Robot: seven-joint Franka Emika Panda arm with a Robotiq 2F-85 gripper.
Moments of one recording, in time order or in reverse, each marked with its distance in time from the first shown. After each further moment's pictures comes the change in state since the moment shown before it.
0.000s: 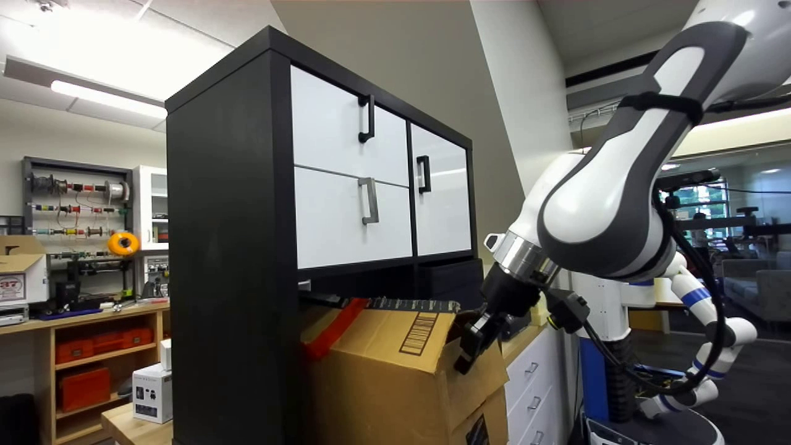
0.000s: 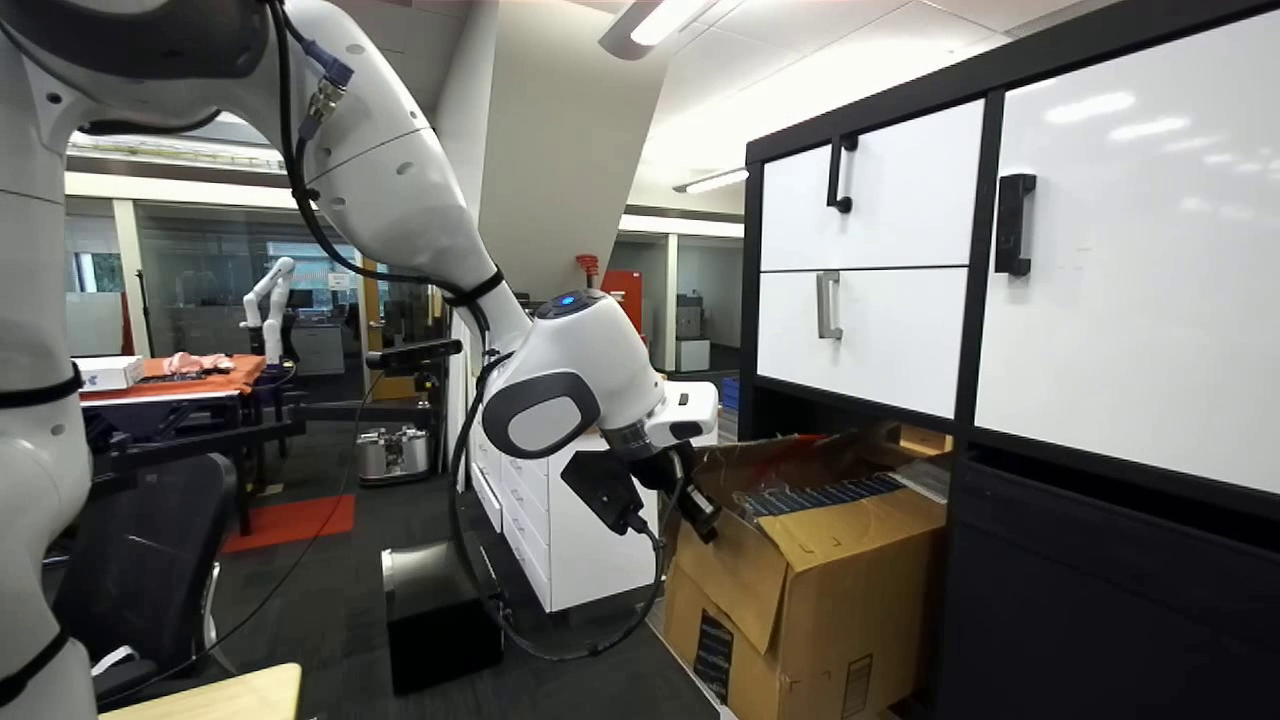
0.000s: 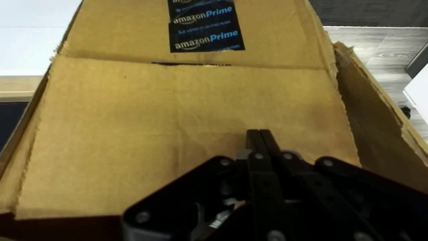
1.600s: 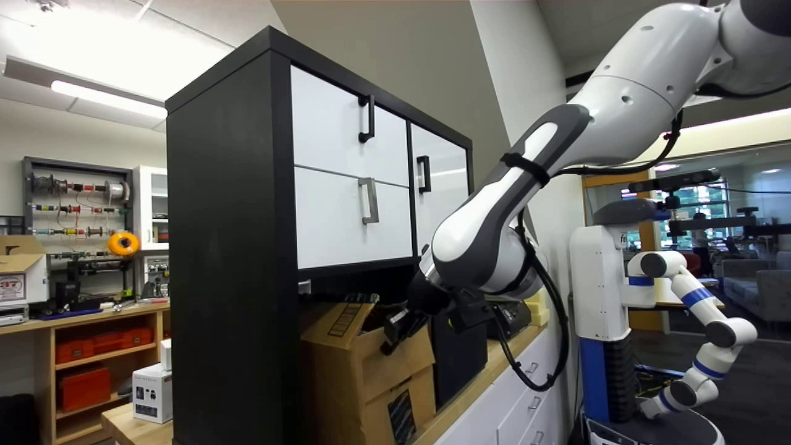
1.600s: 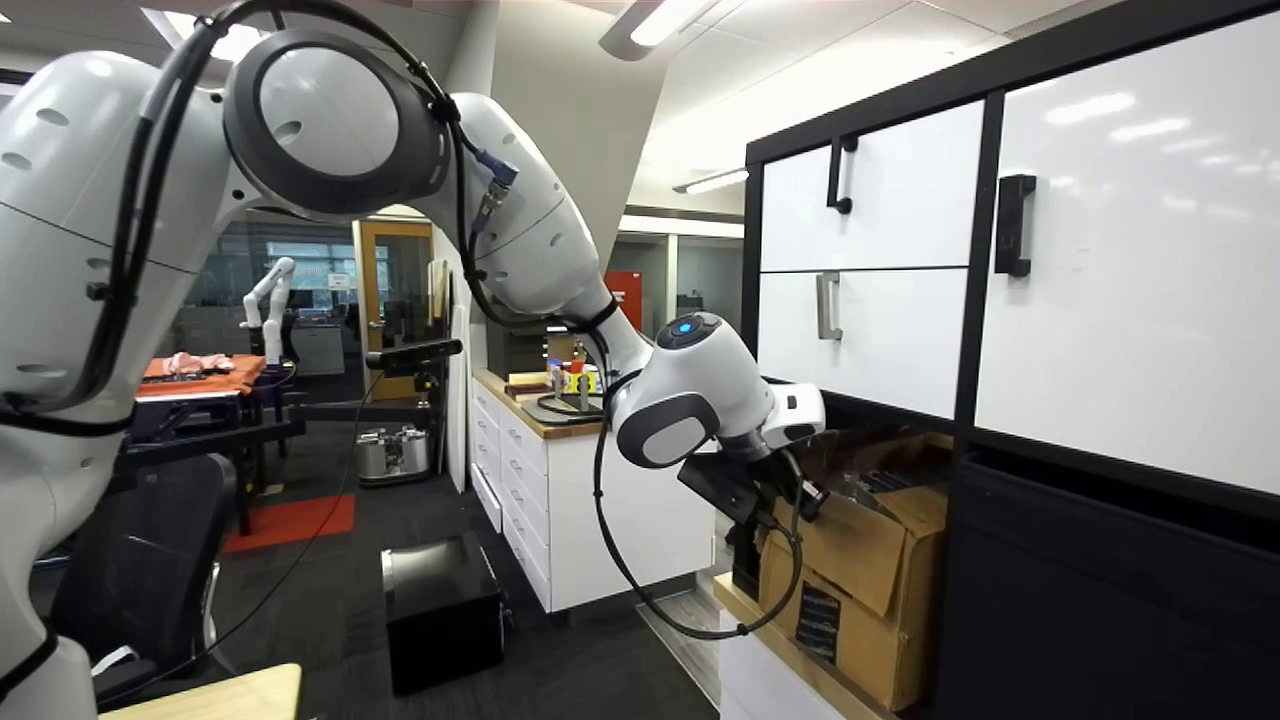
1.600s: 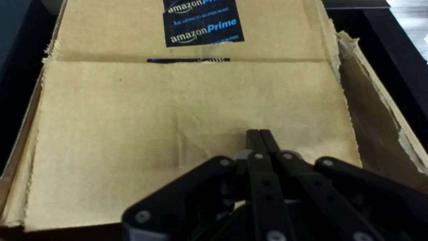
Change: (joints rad) arm -0.127 0.374 0.077 0.494 -0.012 0.013 -0.060
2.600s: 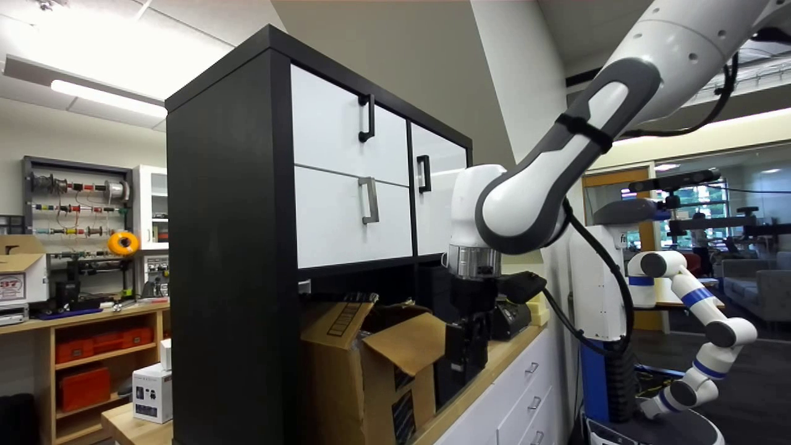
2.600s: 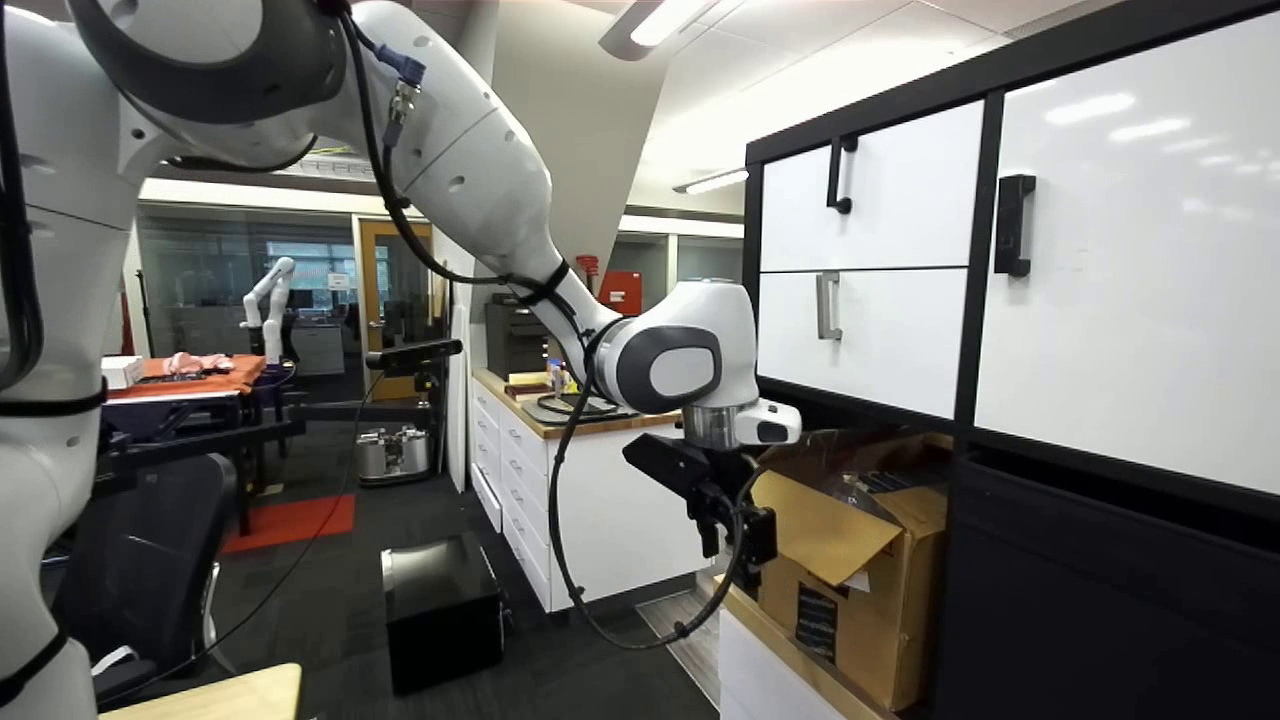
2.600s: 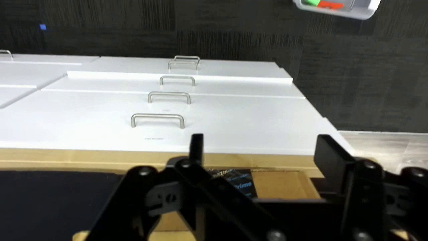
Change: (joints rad) arm 0.108 -0.217 -0.200 -0.121 -0.433 -0.691 0.377
